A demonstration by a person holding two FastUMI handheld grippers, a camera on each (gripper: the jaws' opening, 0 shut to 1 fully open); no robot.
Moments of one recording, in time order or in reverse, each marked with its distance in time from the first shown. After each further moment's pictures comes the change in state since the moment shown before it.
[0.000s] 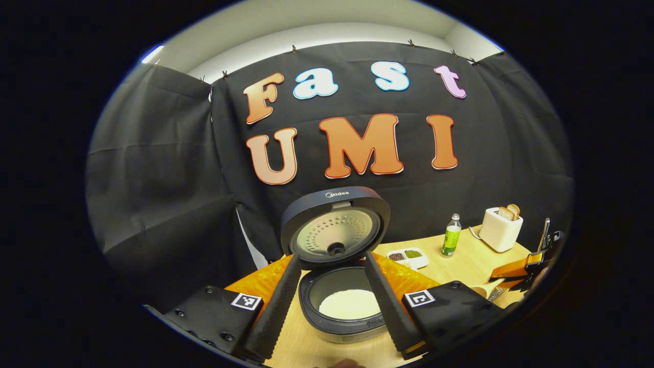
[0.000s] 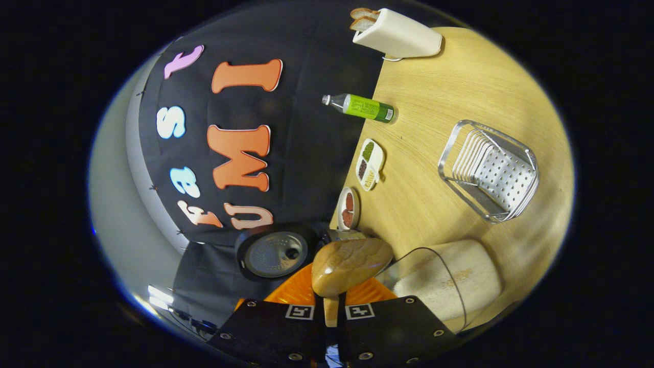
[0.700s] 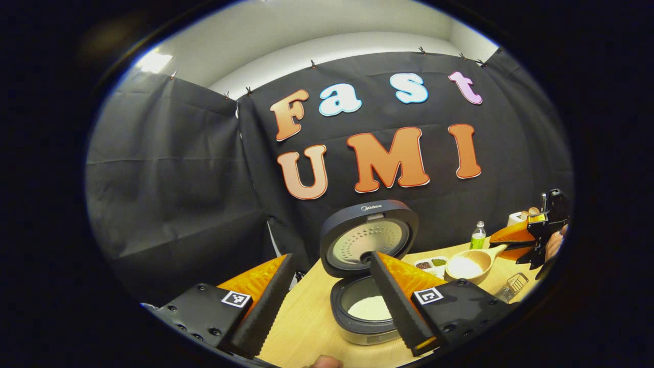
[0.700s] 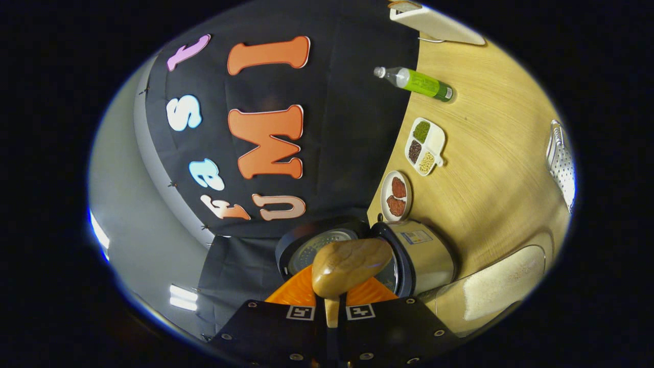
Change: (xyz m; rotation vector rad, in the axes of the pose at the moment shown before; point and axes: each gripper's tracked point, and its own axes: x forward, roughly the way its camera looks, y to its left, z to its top) left arm -0.035 0.047 0.011 0.024 -0.076 0.160; right arm 0.077 0.098 -0.026 -0.020 0.133 0.103
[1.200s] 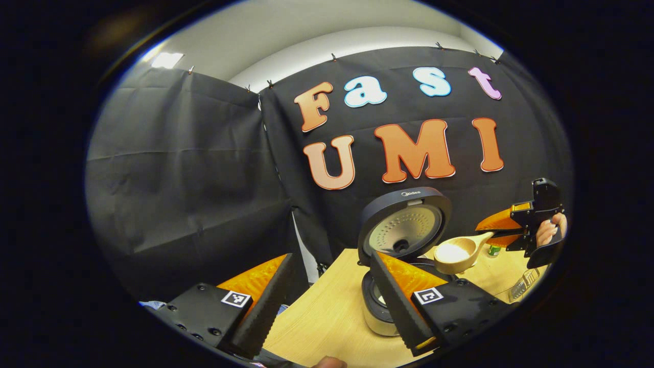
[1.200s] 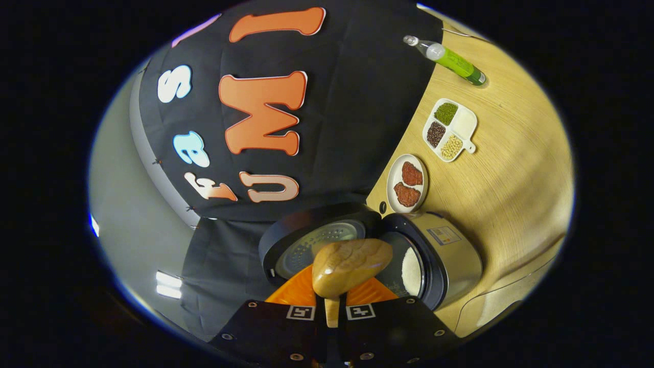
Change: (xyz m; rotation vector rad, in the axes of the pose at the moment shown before) left arm -0.013 0.063 -0.018 0.004 0.047 0.119; right arm 0.090 0.003 -0.022 -0.105 0.075 -0.067
